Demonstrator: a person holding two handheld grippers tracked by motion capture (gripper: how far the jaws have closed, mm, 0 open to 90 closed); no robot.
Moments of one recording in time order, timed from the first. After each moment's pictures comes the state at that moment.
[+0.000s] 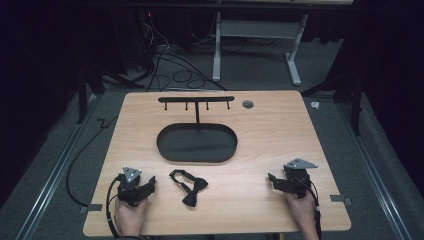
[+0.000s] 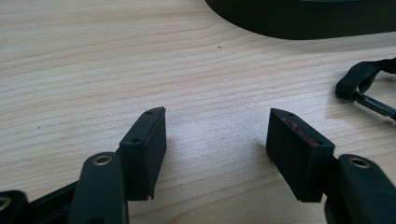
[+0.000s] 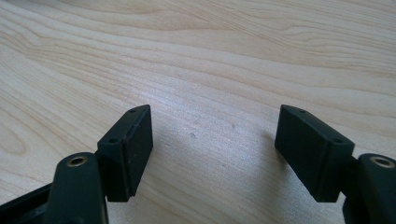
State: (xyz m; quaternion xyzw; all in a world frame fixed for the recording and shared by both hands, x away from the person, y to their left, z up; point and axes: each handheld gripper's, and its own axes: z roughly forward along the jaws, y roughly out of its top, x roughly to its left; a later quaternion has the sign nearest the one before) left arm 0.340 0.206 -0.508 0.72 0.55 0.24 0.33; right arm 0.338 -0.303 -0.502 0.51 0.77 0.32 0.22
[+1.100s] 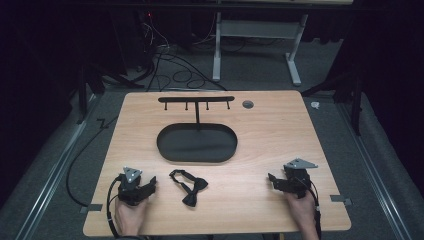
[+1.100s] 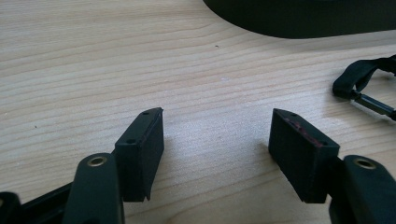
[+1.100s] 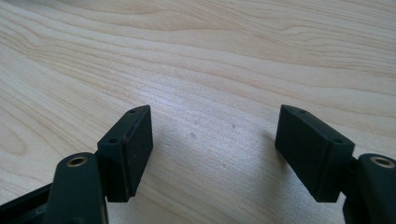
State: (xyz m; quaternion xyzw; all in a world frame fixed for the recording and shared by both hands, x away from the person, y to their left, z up) left arm 0.339 0.205 -0.507 0.73 0.55 0.24 0.33; right arm 0.338 -0.303 -0.502 0.51 0.77 0.32 0.22
